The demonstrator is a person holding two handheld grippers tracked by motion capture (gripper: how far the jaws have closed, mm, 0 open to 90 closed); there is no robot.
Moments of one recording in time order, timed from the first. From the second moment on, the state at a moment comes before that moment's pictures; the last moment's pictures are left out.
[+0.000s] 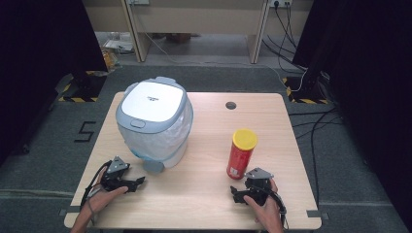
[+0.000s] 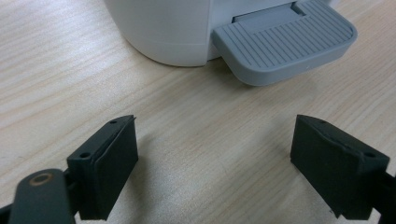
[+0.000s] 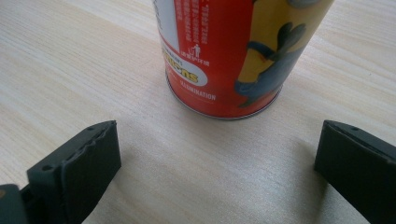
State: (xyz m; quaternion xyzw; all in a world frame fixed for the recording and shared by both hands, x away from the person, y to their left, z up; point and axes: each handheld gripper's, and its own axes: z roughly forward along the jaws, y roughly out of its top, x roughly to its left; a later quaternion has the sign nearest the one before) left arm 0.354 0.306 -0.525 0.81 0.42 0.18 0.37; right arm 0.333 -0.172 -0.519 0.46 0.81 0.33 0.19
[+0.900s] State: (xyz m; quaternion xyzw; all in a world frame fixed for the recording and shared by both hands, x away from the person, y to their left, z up) left arm 0.341 0.294 -0.501 0.79 0.38 0.17 0.44; right arm 0.334 -0.172 -0.519 0.46 0.81 0.33 0.19
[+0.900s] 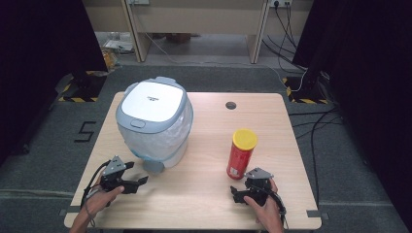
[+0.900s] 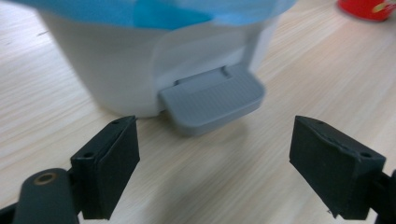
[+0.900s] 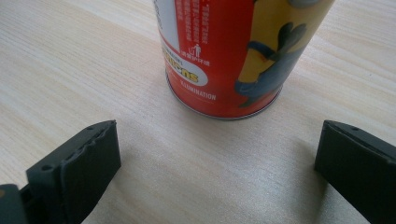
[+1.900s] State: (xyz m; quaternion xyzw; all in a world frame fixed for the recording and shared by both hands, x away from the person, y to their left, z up) left arm 0.340 0.233 -0.510 0.83 0.32 0.18 0.43; right arm 0.334 -0.173 -0.519 0.45 0.81 0.33 0.19
